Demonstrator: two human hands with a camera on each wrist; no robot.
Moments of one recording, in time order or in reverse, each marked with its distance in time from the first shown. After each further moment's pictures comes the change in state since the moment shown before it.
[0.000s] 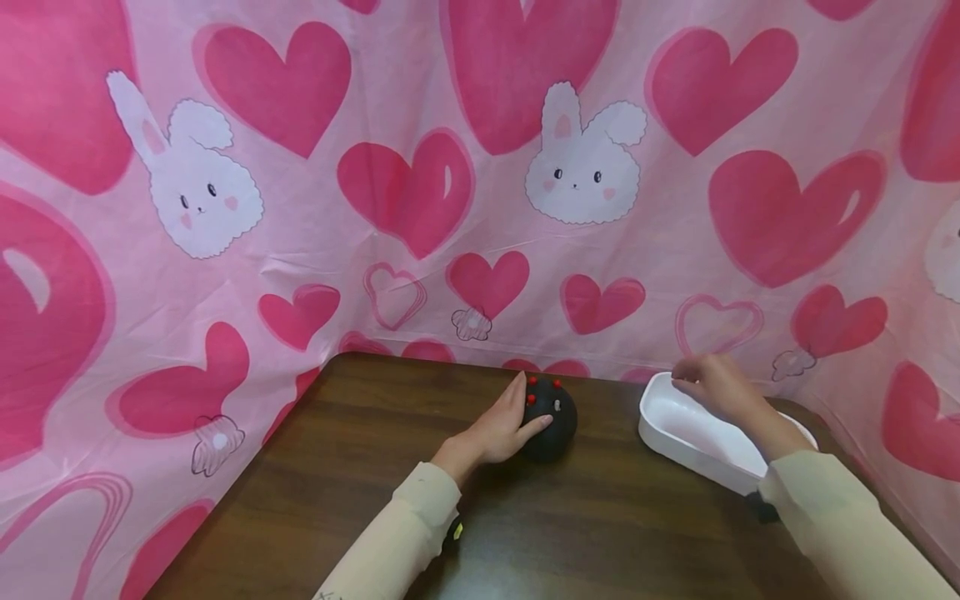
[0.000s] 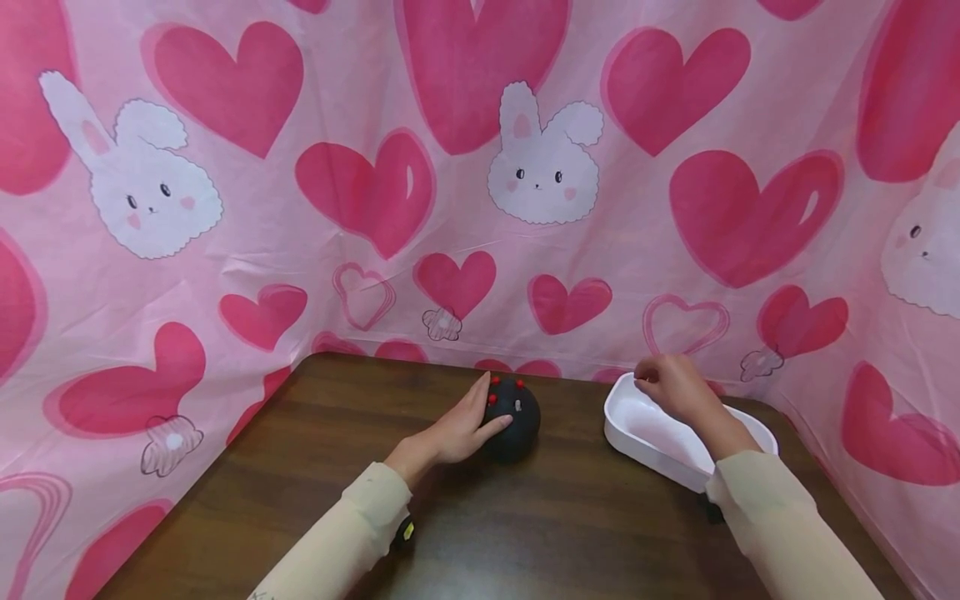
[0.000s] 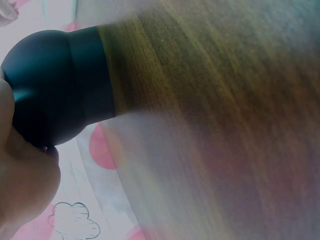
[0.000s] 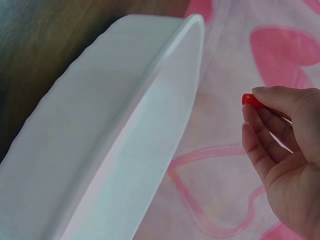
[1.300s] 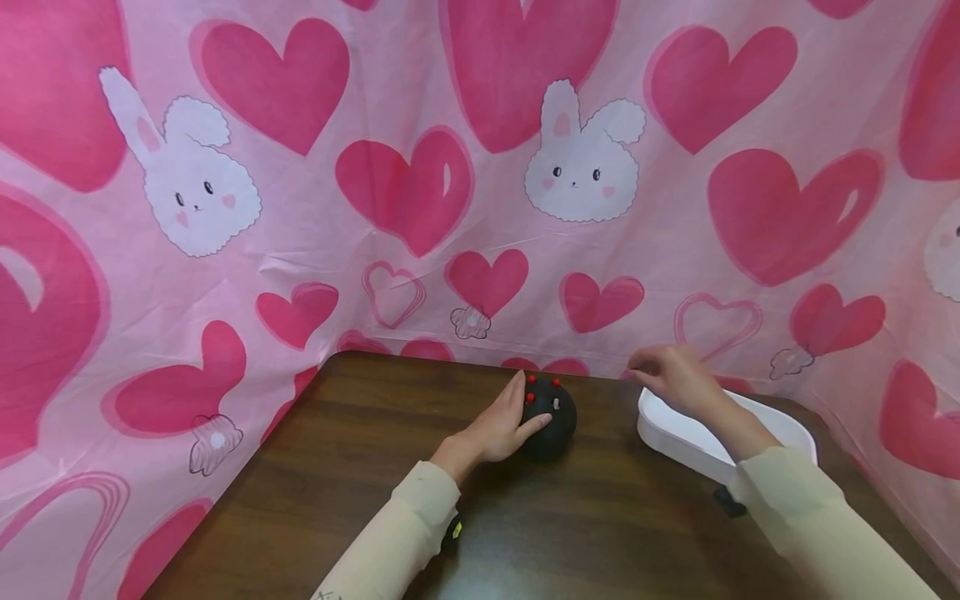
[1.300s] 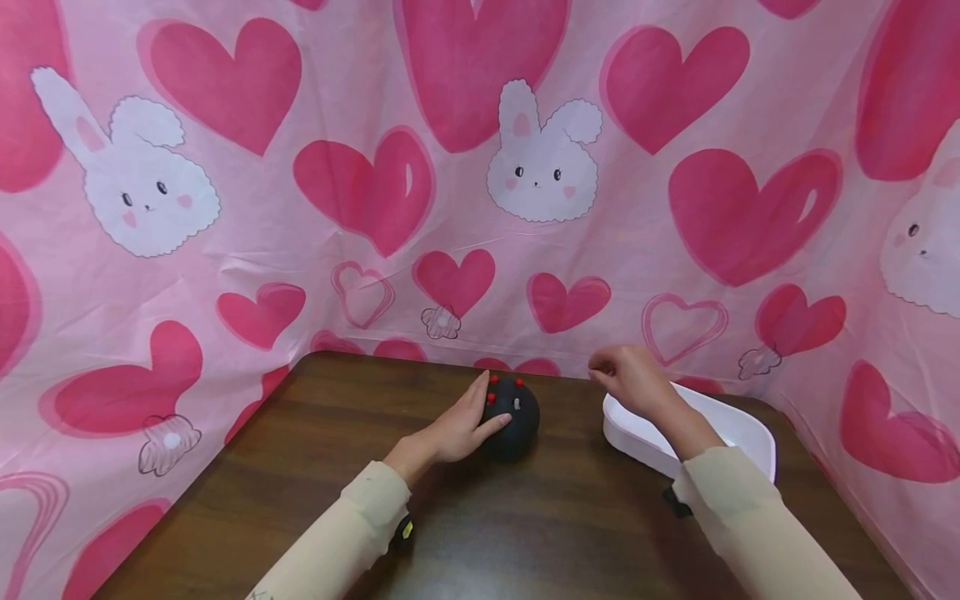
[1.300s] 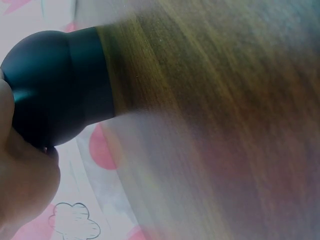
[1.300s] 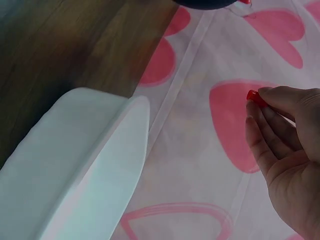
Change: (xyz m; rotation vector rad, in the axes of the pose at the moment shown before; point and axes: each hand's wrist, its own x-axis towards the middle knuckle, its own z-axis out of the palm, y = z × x) left_hand -0.001 0.002 -0.001 0.002 0.003 0.000; right_hand 0.022 -0.062 0.010 0.061 0.005 -0.062
